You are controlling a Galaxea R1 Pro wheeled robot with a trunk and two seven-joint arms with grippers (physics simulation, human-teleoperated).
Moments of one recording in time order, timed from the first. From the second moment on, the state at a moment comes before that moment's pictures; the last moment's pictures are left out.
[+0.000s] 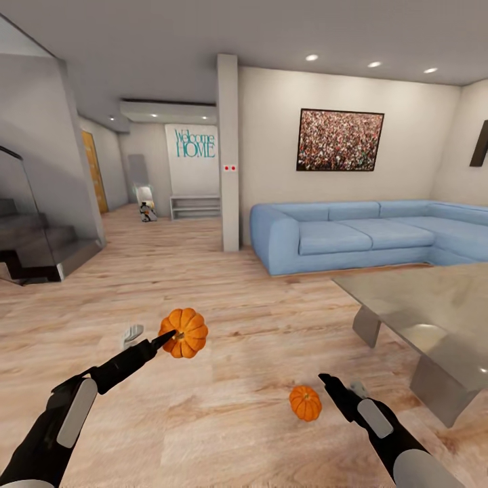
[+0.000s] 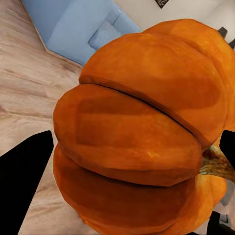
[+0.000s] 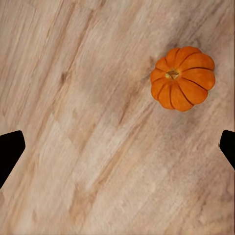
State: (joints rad) left arm -0.41 0.14 0.21 -1.12 0.55 0.55 -0.64; right arm -0.59 -0.09 -0.12 -0.44 -0.90 0.26 0.01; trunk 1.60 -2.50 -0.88
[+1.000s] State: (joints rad) left arm -0.41 0.14 0.21 -1.13 0.55 0.55 -0.64; right arm -0.59 -0.12 -0.14 -0.44 -0.90 0.28 0.03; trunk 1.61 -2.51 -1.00
